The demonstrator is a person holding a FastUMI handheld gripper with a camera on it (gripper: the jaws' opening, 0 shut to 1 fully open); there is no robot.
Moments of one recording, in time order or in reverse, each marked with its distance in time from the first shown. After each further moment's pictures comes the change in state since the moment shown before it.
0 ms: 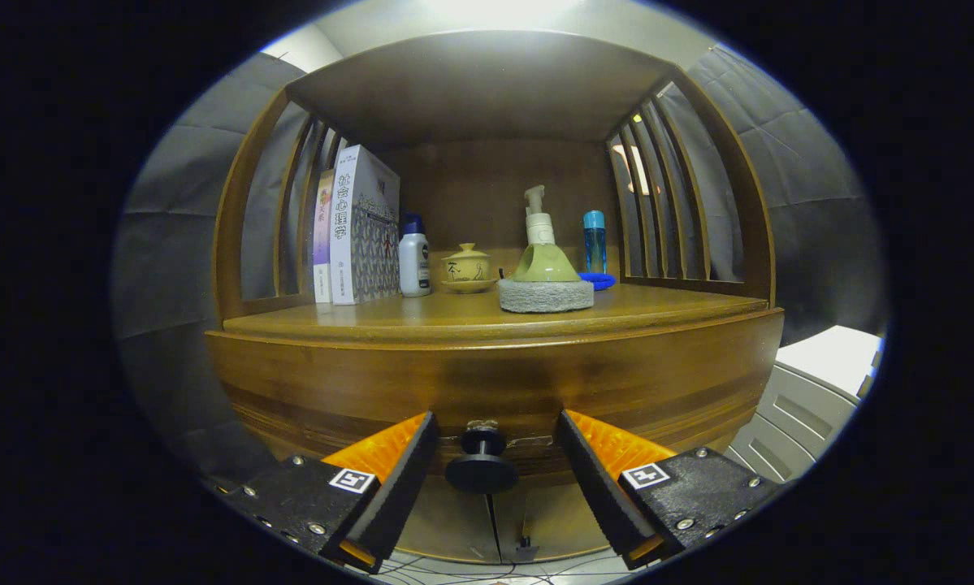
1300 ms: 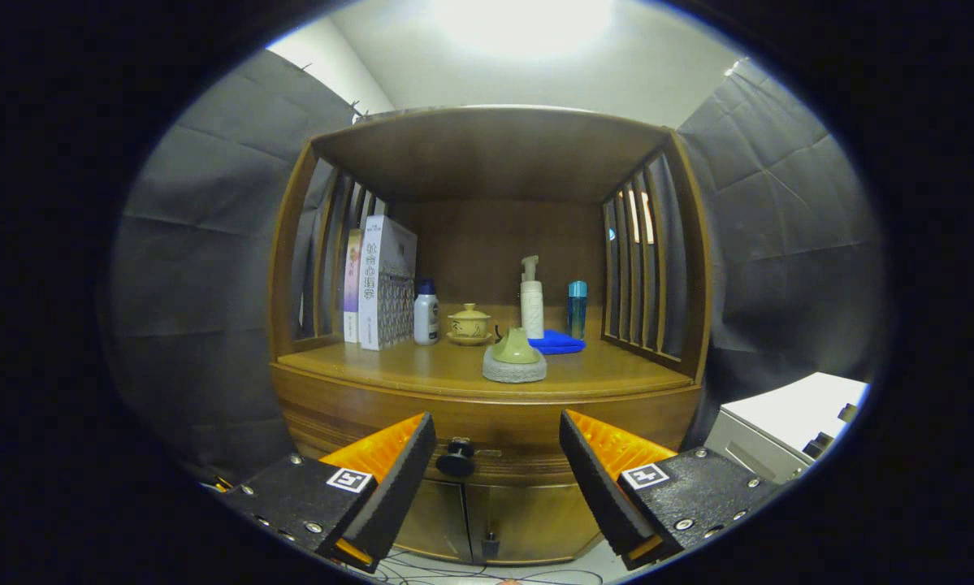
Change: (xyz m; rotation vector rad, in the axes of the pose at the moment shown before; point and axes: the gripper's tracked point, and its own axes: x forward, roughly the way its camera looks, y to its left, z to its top) arm -0.122 -0.028 0.078 -0.044 -0.113 0.059
